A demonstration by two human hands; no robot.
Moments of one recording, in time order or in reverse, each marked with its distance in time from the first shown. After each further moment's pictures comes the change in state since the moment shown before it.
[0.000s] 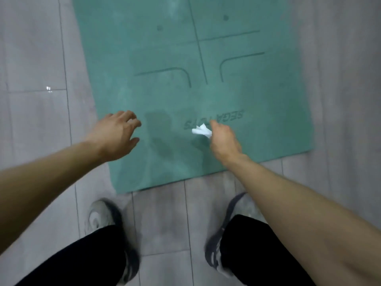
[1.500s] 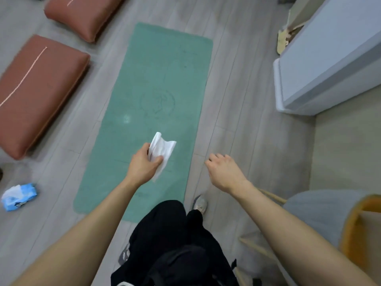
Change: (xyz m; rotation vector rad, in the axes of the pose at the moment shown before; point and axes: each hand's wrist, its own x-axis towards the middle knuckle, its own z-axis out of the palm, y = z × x) left_hand 0.164 0.397 -0.708 -1.074 0.387 -0.869; right_hand -0.031 0.191 -0.862 -0.611 0.044 -0.776
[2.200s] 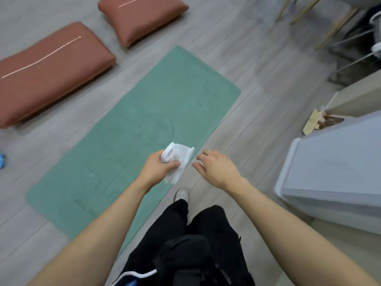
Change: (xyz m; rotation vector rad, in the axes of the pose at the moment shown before) left_hand 0.254 0.244 0.085 -0.690 0.097 -0.233; right_hand 0.305 0.288 -0.141 0.066 -0.056 -0.337
